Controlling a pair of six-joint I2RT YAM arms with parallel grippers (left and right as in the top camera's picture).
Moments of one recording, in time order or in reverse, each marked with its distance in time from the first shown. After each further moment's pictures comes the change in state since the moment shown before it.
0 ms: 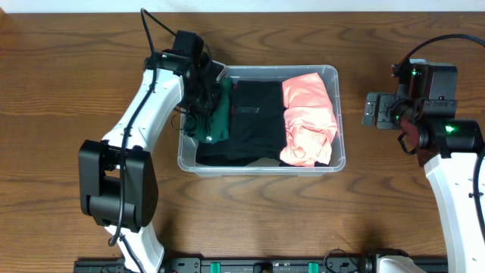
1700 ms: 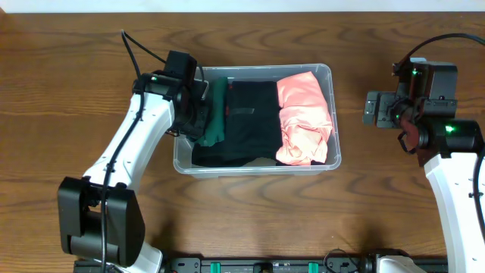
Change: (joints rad) left arm -0.003 -0.214 -0.206 -0.051 -0.120 -0.197; right arm 0.000 0.000 0.000 0.014 0.000 0.000
